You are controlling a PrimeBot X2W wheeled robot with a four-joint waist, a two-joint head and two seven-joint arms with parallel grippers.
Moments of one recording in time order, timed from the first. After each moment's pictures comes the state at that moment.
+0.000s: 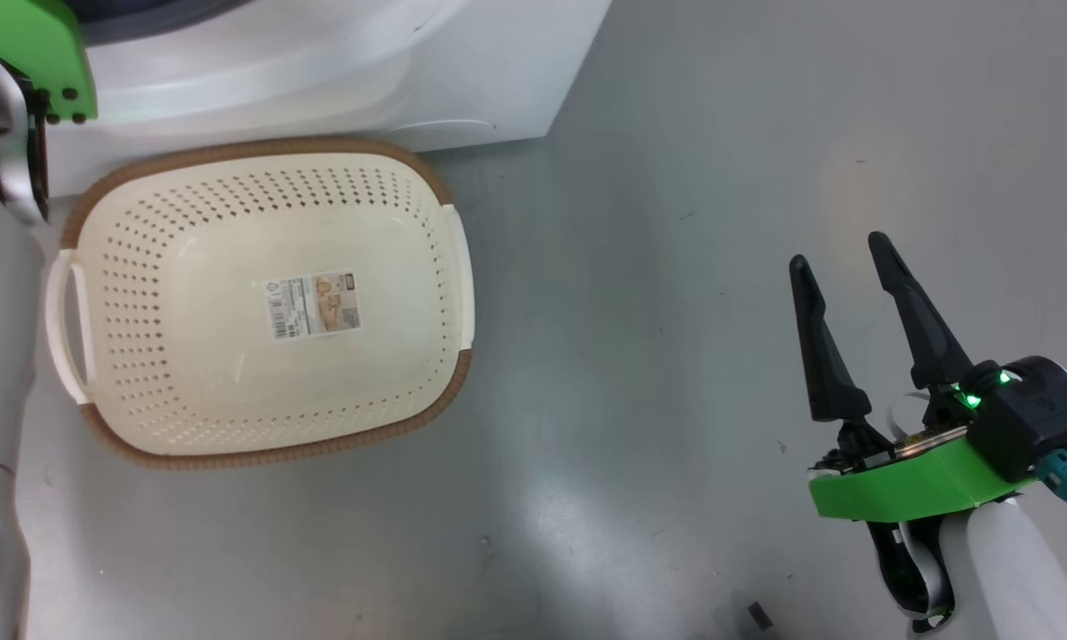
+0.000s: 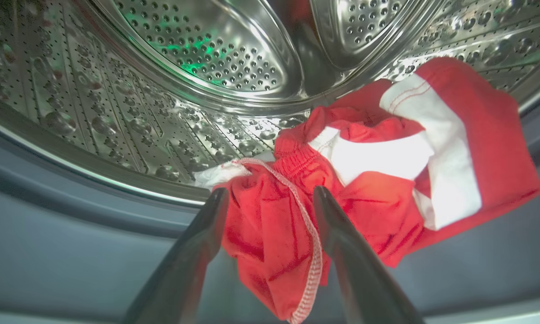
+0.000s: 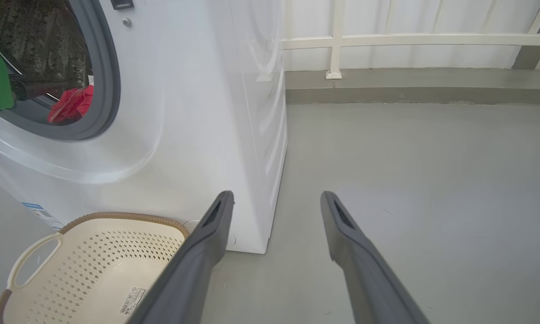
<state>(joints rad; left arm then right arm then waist) -1.34 0.24 -0.21 1.14 -0.15 0.11 -0.13 -0.22 -0.04 0.05 0.02 0.24 0.12 -0.26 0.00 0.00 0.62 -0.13</state>
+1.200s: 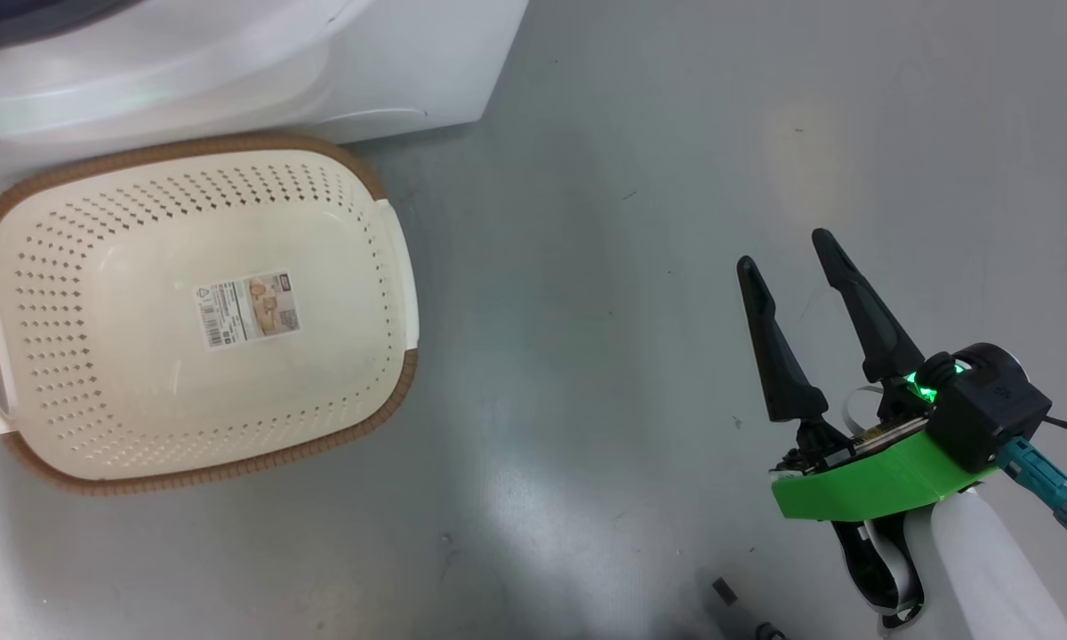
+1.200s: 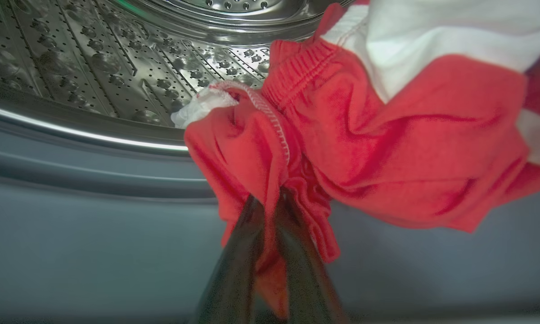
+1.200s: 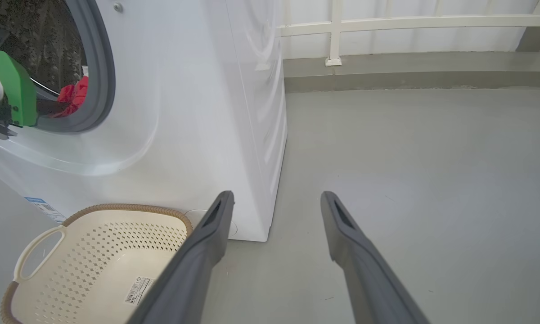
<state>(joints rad) -1.40 0.33 -0.27 1.29 -0.15 0.12 0.00 -0.26 -0.04 0.14 0.05 0.28 0.12 -0.26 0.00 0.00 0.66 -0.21</state>
